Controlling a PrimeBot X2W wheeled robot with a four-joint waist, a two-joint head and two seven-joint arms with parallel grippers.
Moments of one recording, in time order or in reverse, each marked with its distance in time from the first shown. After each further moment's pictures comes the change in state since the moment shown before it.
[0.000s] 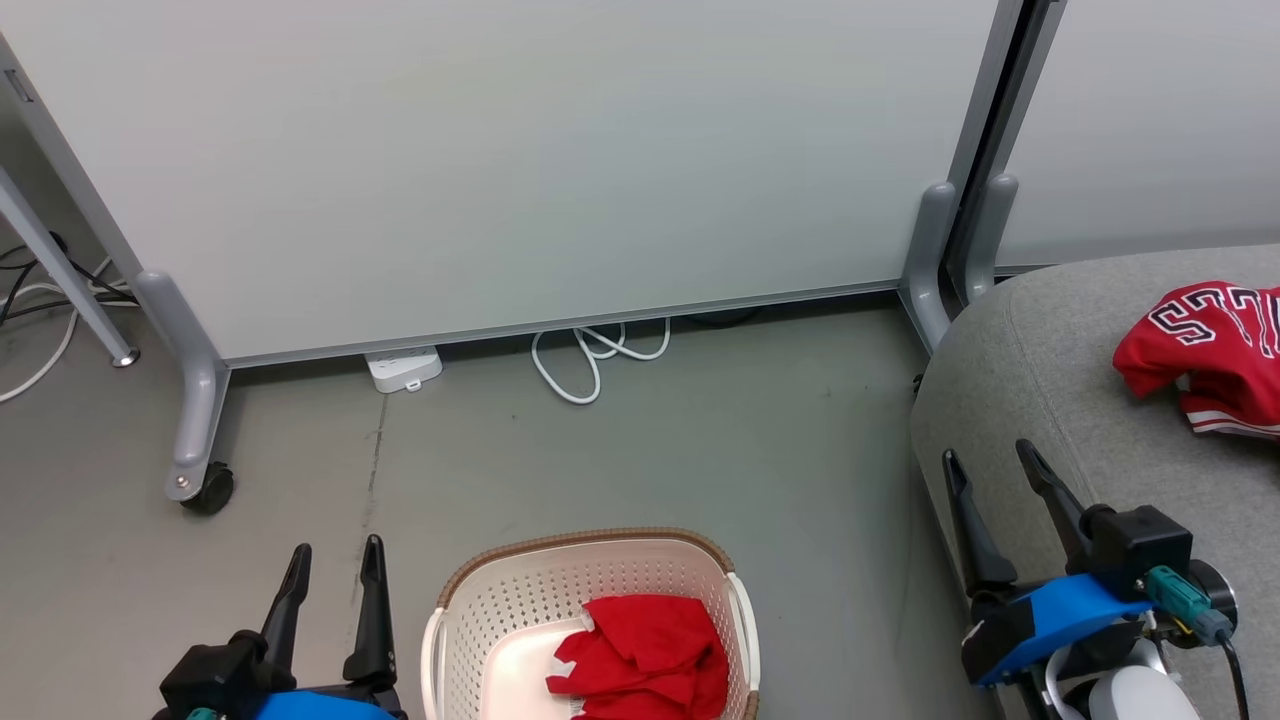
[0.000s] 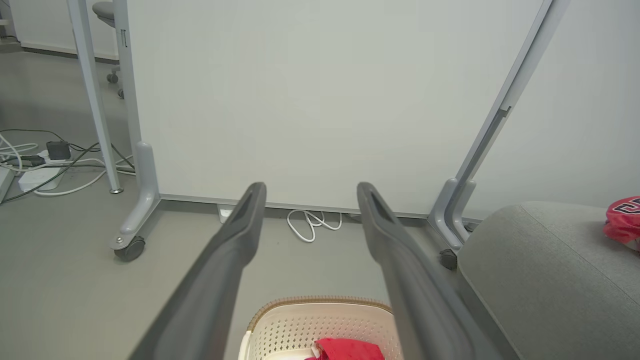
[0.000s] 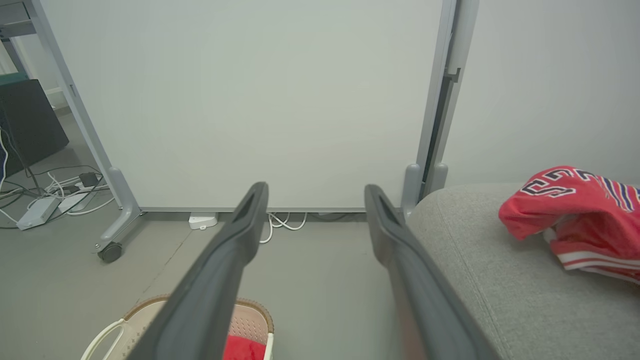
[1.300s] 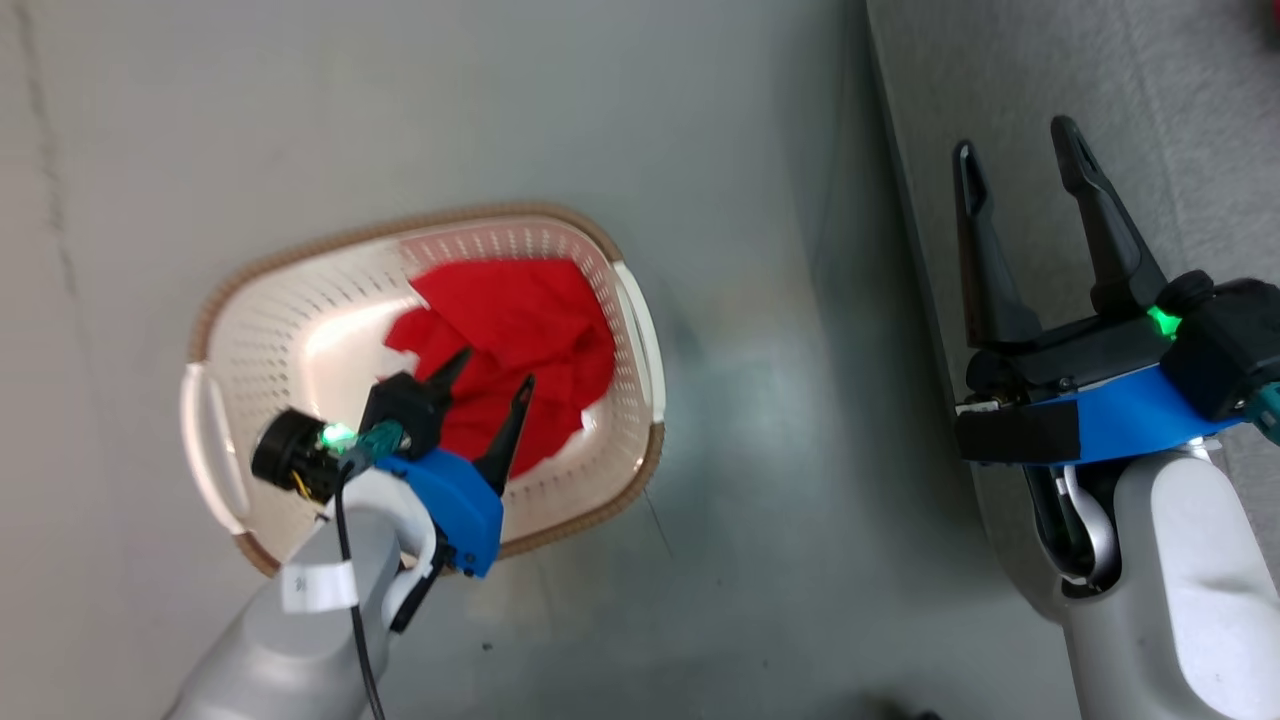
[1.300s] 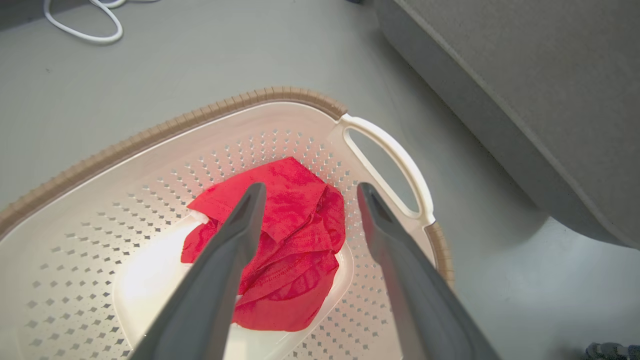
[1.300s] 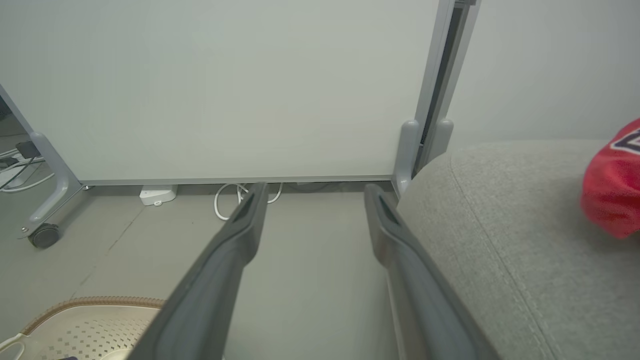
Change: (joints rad) left arm -0.657 0.131 -0.656 0.536 -0.138 0.000 0.021; right arm -0.300 0.004 0.056 -0.264 0.029 0.000 0.005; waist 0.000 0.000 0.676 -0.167
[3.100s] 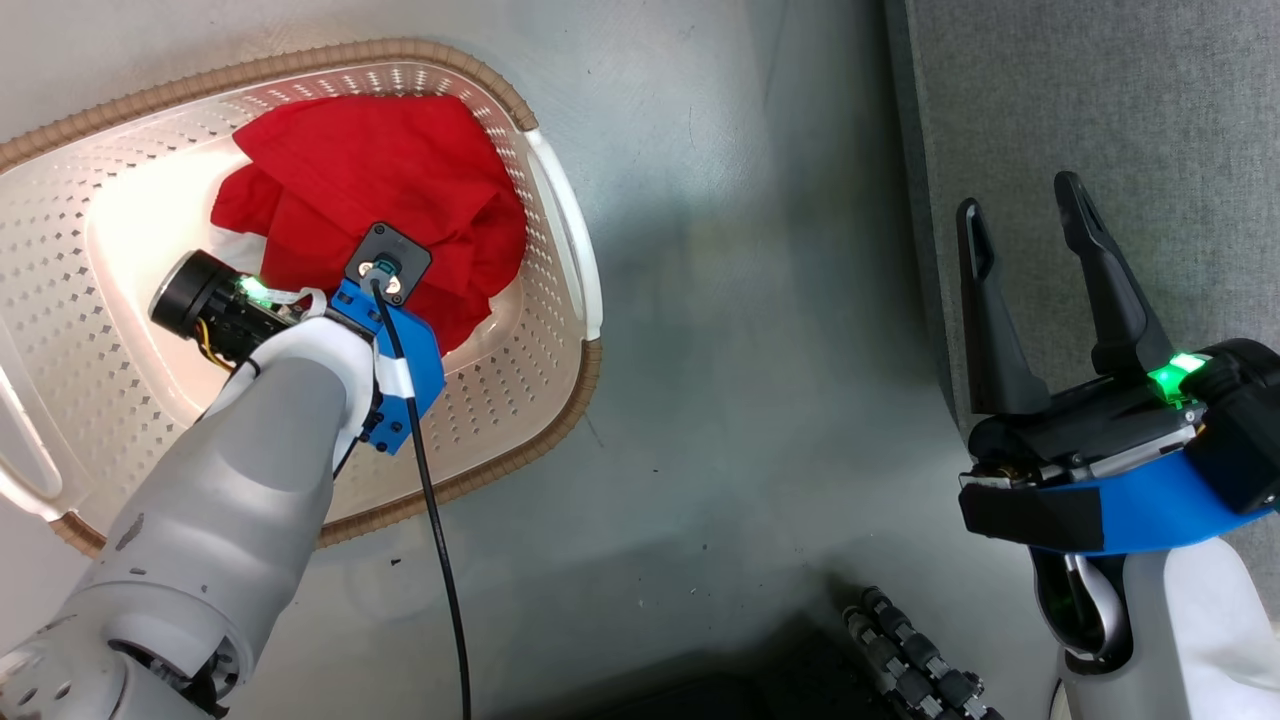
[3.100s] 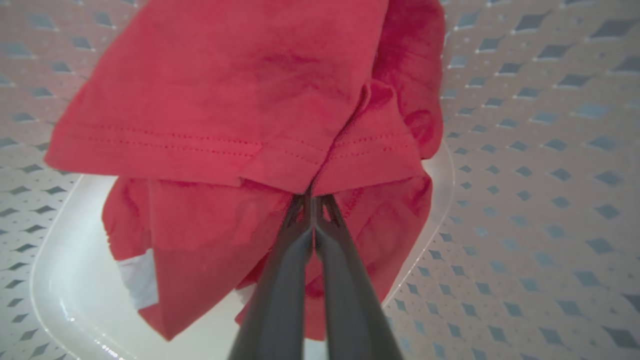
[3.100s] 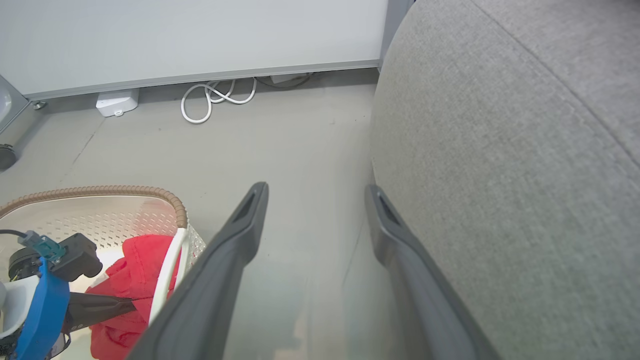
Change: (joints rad) left arm -0.416 -0.048 -0.369 0.479 -0.037 0.039 0.168; right arm 0.131 0.000 0.028 -0.141 0.054 0.000 -0.028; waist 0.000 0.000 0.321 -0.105
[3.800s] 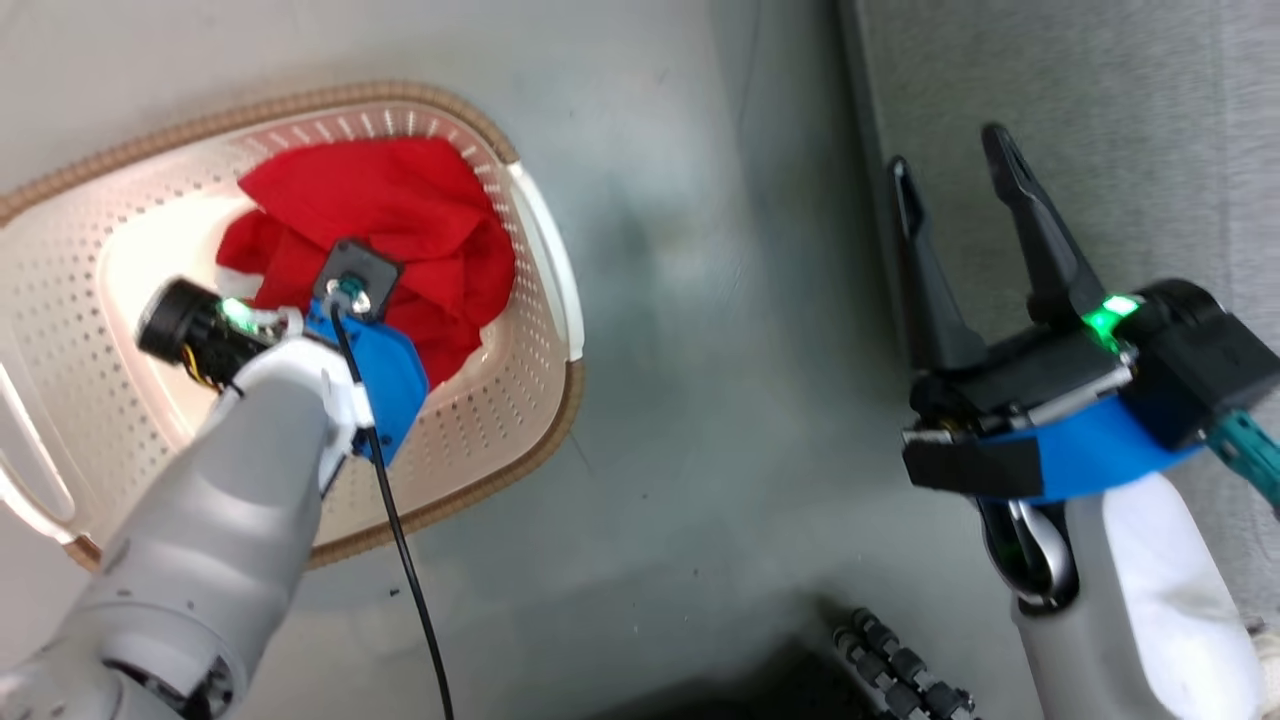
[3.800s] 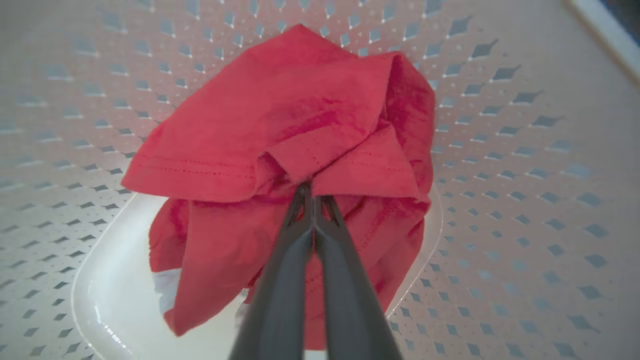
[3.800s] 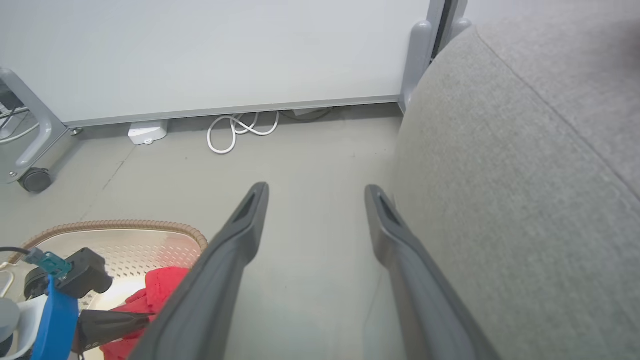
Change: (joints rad) left arm 0.030 0.015 0.025 0.008 -0.064 -0.009 -0.093; right arm -0.123 0.000 0.078 0.113 0.017 0.000 -0.035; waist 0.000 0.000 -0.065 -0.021
